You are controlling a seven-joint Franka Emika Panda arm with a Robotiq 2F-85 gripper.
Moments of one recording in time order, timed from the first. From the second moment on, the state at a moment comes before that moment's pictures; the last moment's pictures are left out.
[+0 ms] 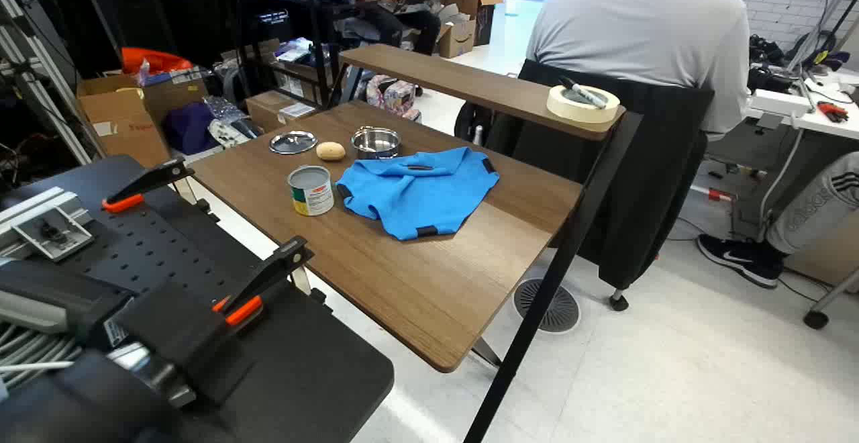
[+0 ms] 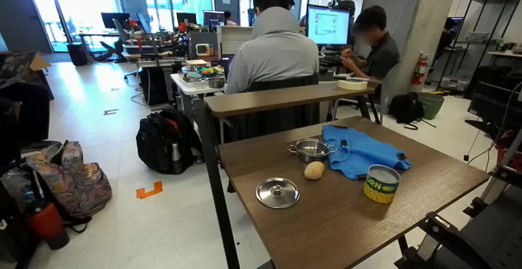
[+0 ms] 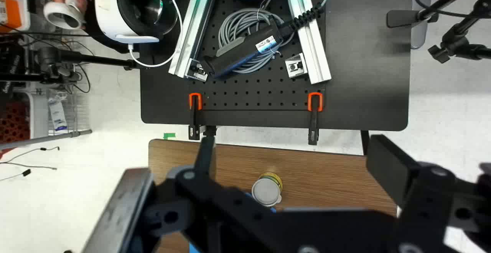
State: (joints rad) arm 0.08 -0.48 0.35 -2.14 -0.02 1.35 0.37
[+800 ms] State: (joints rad) arm 0.07 -0.48 0.31 -2.15 -0.01 1.41 0.46
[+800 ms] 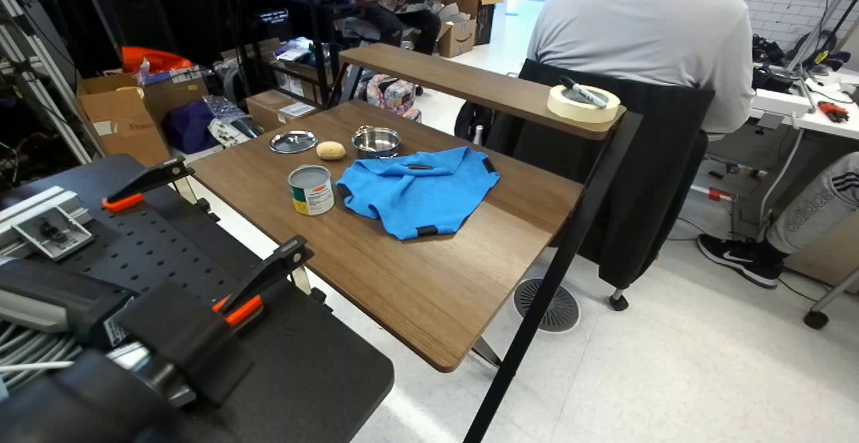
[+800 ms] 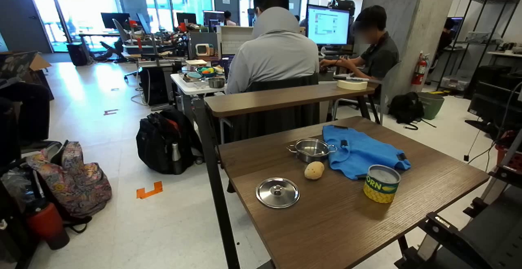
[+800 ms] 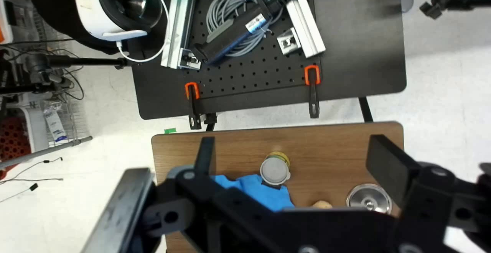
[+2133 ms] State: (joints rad) arm -0.15 0.12 -0.06 -2.33 -0.08 2.46 0.80
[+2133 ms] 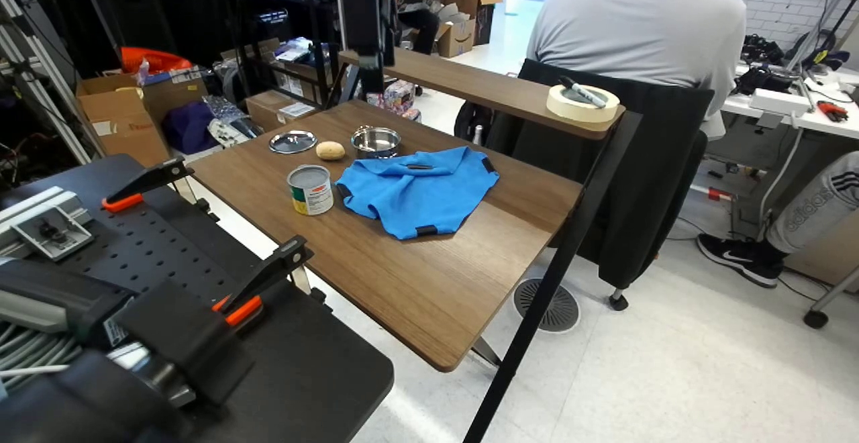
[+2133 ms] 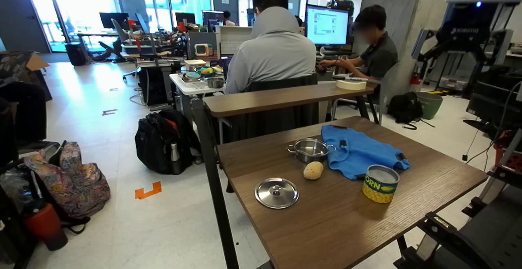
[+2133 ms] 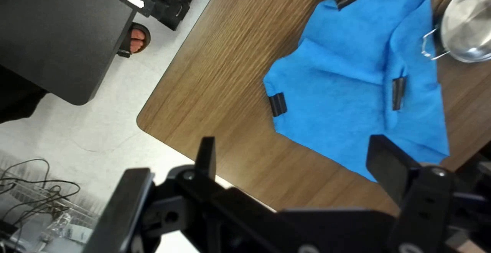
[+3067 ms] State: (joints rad) arm -0.09 0.22 -0.13 -2.31 -0.14 2.51 0.83
